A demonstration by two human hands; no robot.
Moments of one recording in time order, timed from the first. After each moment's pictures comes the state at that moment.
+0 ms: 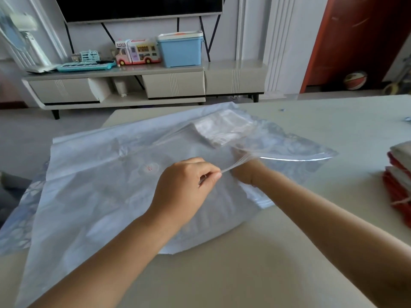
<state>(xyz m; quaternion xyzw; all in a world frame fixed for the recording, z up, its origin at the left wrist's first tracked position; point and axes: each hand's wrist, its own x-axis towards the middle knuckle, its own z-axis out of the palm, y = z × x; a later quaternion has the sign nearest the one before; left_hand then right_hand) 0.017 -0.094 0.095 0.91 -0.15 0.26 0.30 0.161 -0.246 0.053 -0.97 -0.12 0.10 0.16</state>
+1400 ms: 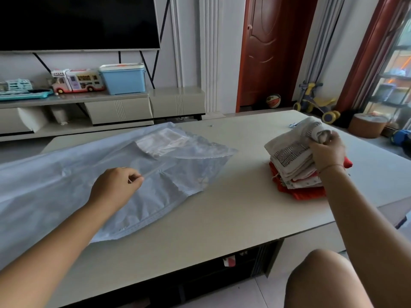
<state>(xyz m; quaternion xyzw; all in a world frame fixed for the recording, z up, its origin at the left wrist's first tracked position) 0.008 -0.092 0.097 0.96 -0.02 0.15 0.21 0.029 -0.563 0.115 -0.74 0.24 -0.35 0.52</state>
